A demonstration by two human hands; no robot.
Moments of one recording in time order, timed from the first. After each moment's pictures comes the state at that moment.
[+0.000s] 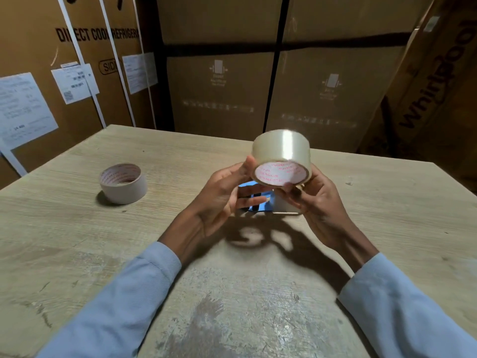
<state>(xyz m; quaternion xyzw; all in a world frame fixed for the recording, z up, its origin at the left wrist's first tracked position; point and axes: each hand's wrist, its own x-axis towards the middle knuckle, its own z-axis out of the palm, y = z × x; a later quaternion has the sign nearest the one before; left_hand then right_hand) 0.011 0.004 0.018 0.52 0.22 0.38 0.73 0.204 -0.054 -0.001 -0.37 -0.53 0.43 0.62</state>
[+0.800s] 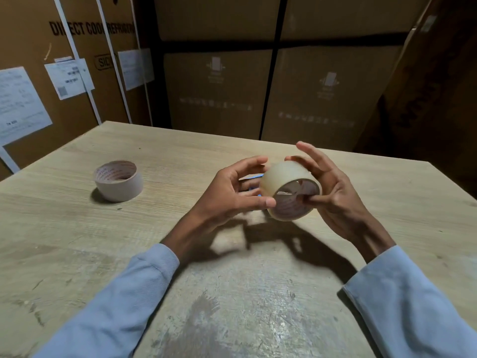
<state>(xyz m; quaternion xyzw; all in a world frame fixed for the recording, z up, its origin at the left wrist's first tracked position) 0.019 0.005 0.005 0.63 0.18 0.41 0.63 0.233 -0.062 0.016 -0.39 -0.57 0.44 0.57</state>
